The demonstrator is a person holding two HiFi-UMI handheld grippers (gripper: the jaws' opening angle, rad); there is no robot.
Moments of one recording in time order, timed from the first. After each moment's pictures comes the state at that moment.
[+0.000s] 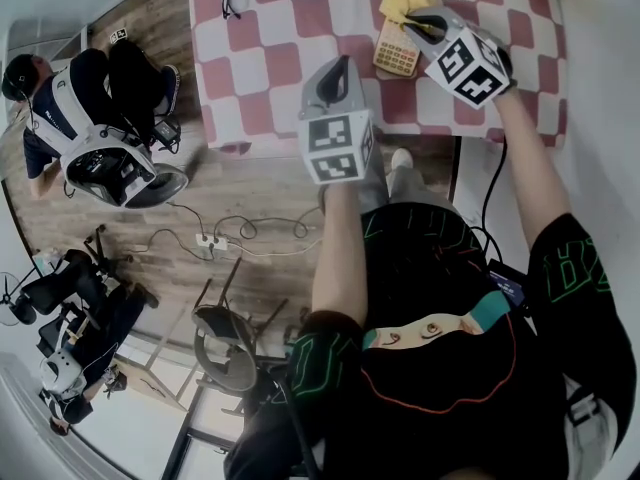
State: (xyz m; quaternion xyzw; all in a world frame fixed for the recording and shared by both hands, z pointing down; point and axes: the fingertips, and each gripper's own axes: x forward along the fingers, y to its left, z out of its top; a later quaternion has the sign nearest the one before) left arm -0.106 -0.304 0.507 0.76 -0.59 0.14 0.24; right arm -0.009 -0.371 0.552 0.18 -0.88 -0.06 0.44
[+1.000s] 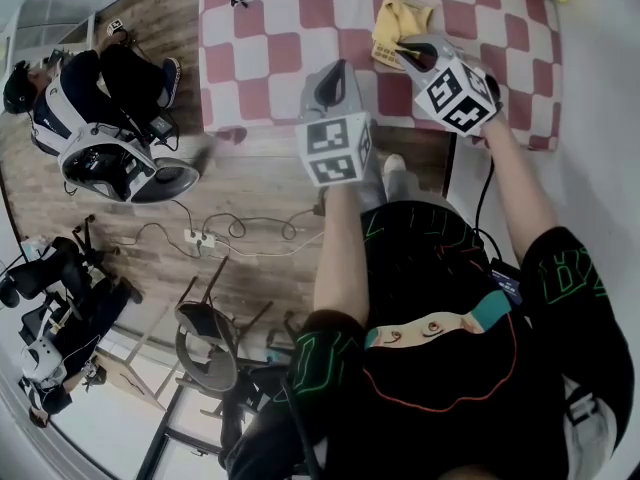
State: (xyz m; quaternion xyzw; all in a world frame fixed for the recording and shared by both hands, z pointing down) left arm -0.109 -0.301 0.504 0.74 -0.62 0.12 0.24; right arm -0.020 -0.331 0.554 0.15 -0.89 -0.05 0.44
